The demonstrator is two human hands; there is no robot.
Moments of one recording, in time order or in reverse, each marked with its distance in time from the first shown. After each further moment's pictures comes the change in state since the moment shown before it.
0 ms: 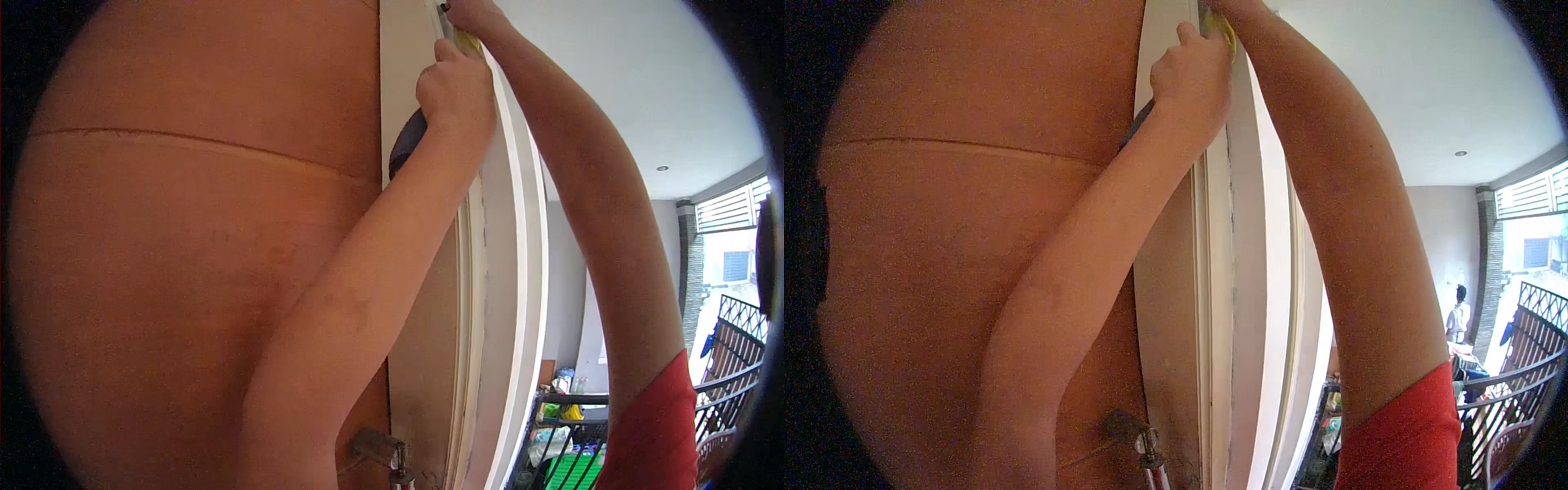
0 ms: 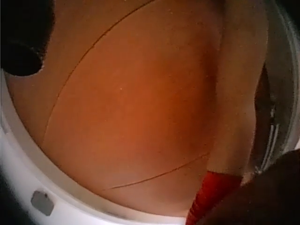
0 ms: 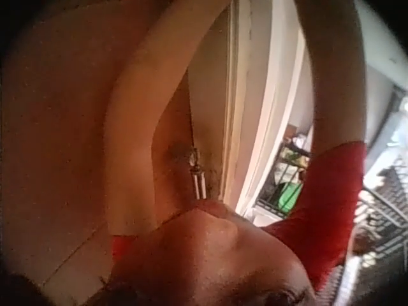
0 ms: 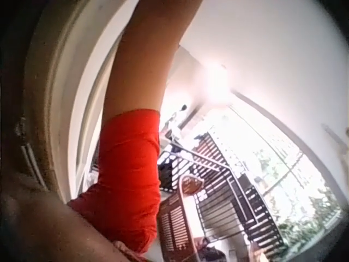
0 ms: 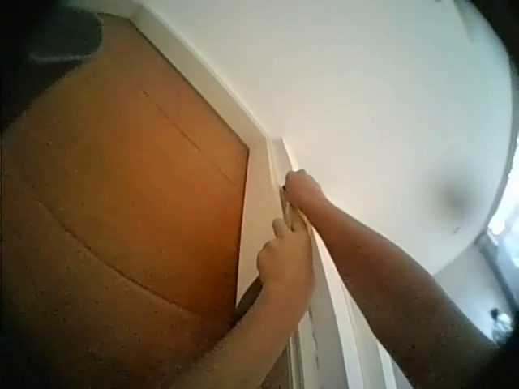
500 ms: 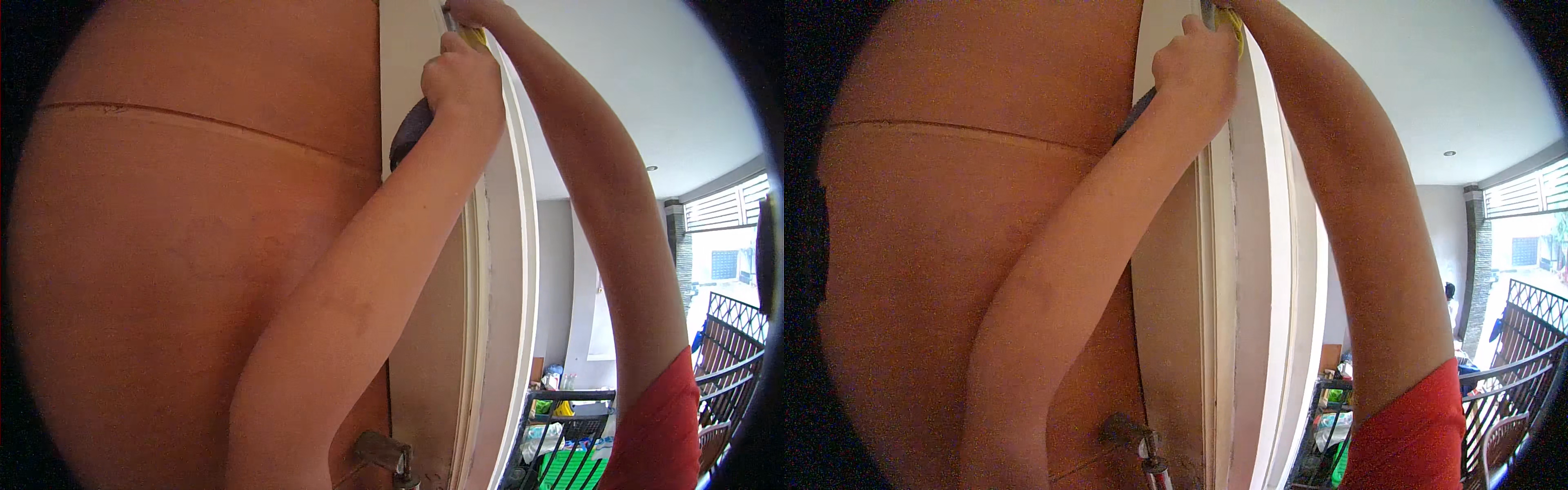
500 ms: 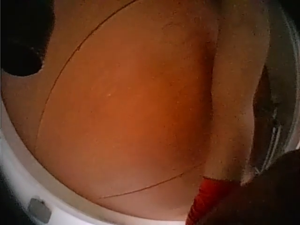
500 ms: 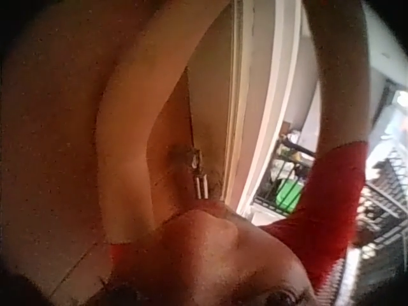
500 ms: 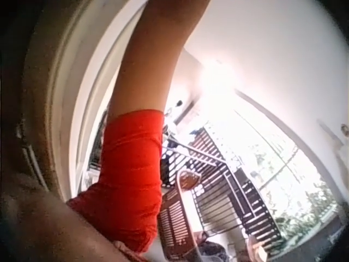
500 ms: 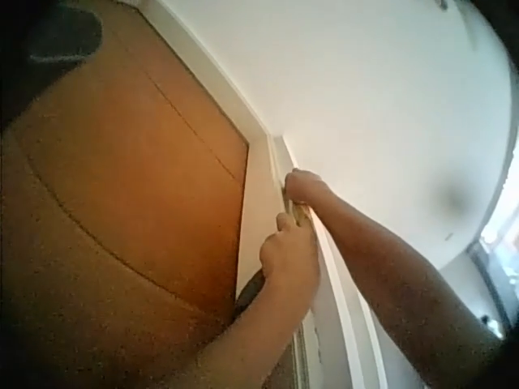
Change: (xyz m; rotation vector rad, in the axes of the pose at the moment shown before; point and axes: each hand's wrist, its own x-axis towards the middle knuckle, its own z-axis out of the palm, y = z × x) left_hand 0.001 -0.011 0.000 -0.022 -0.031 -0.022; right_hand 0.011 -0.006 0.001 -0.228 -0.190 -0.208
